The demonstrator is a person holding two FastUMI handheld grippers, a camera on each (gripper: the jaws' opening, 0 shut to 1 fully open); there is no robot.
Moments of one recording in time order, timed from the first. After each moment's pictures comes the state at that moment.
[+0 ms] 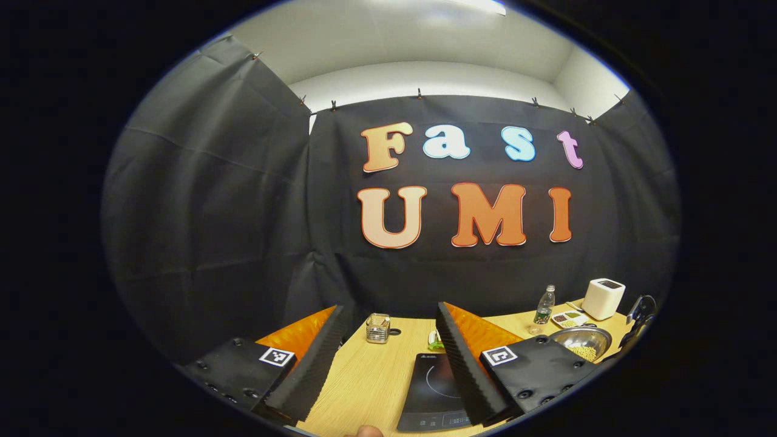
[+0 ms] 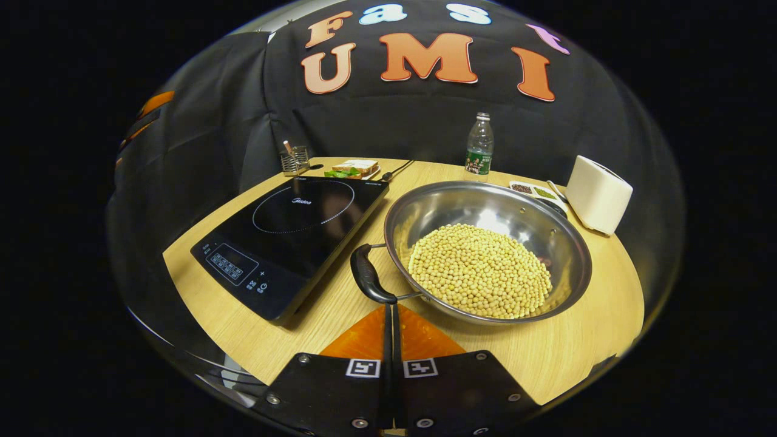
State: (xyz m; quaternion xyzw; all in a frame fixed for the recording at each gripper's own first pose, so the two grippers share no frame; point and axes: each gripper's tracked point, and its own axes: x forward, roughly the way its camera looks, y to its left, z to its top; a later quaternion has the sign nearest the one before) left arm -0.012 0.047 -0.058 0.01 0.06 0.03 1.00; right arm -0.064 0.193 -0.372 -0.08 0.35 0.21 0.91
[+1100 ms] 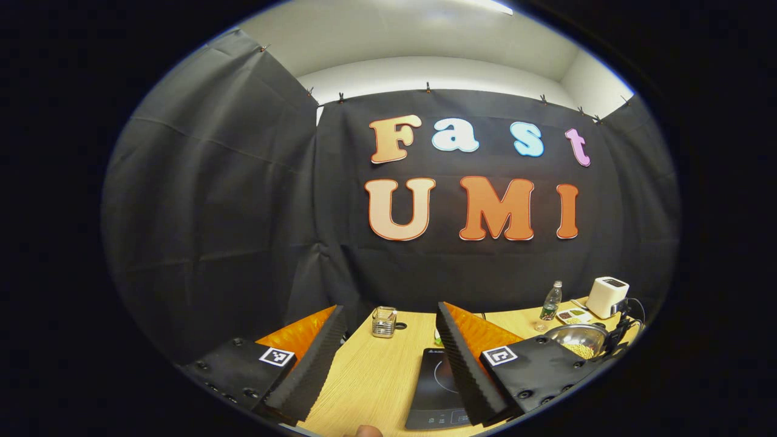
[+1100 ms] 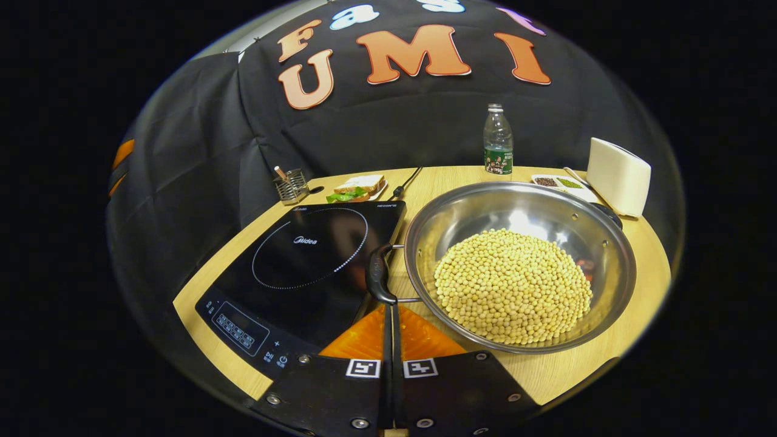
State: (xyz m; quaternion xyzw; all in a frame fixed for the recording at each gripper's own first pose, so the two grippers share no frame) left arm -0.009 0.063 -0.077 0.00 0.07 0.04 1.00; right arm -0.014 0.260 -0.382 0.00 0.36 0.20 0.91
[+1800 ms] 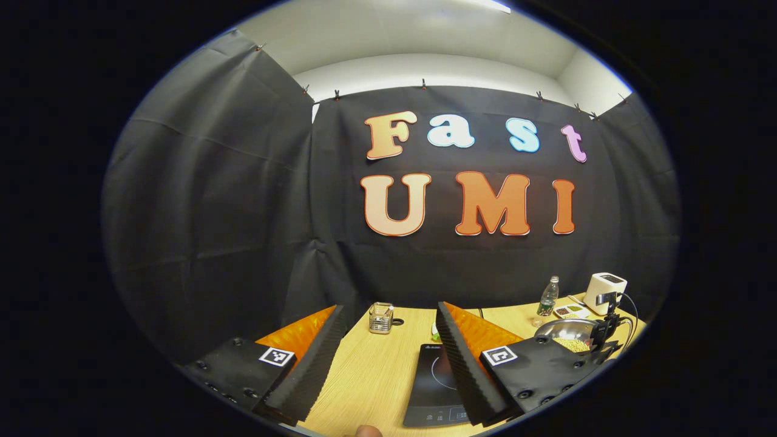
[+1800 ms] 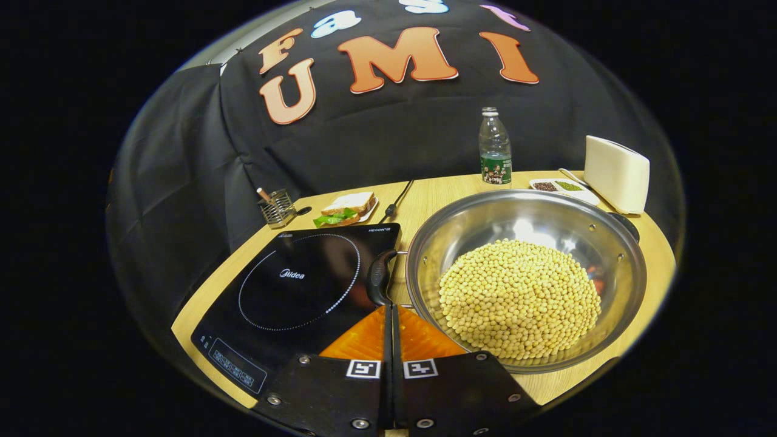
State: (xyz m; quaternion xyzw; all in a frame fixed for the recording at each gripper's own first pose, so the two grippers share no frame) left arm -0.021 0.060 -0.083 0.01 0.08 0.03 1.00; right arm 0.030 0.277 -0.385 0.03 0.33 0.17 0.93
